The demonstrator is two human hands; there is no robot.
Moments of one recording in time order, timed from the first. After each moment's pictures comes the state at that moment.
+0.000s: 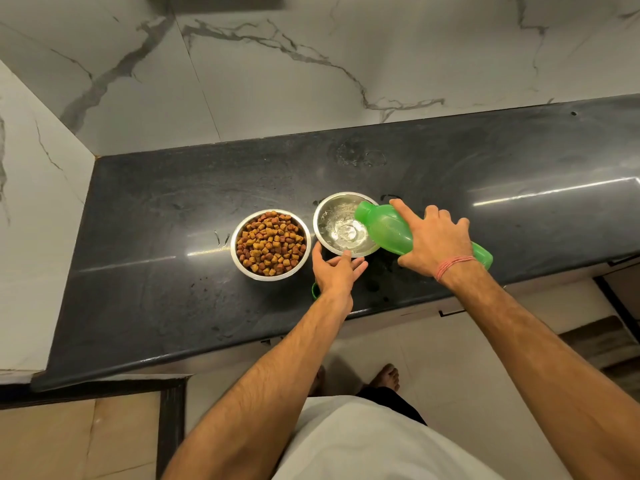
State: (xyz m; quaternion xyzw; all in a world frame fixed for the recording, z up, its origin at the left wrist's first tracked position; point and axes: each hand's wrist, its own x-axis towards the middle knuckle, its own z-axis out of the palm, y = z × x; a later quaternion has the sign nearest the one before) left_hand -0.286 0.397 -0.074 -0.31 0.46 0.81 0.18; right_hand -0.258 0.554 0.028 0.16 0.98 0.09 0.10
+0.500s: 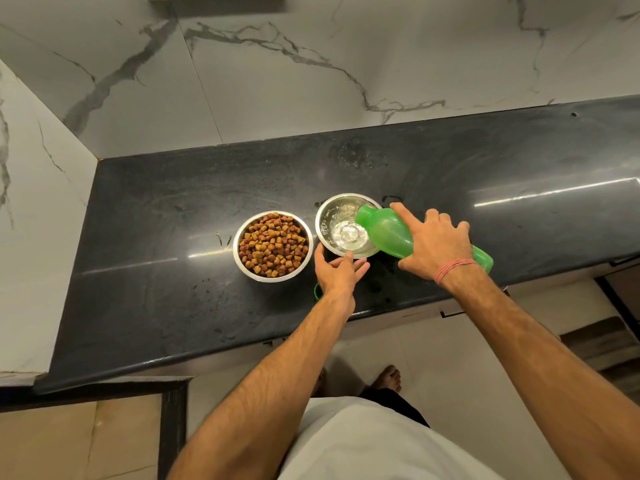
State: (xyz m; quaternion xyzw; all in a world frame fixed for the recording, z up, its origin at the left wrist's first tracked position) left_hand -0.287 0.395 -0.074 -0.31 0.47 0.81 0.19; right_hand -0.256 0.548 0.025 0.16 0.98 0.10 0.10
